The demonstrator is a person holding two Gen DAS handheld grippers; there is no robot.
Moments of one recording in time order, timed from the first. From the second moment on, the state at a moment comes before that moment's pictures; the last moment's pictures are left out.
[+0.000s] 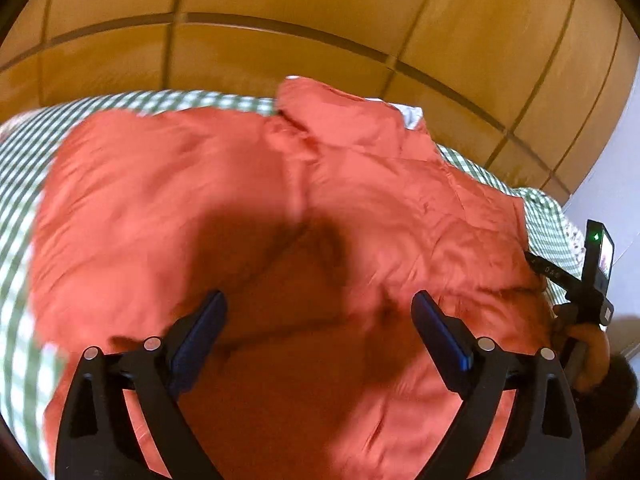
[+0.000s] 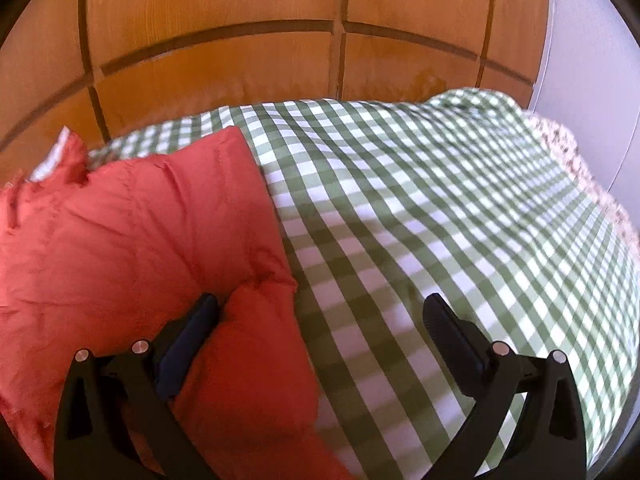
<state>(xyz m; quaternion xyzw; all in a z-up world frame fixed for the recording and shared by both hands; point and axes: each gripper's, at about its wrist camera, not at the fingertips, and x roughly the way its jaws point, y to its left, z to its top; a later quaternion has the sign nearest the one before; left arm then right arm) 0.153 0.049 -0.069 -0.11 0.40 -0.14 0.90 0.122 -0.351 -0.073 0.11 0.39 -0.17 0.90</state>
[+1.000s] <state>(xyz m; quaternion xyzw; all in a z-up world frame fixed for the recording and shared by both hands) 0.209 0.103 -0.099 -0.07 0.45 -0.05 0.89 0.140 -0.360 -0.082 0.14 0.44 -0.10 0.88</state>
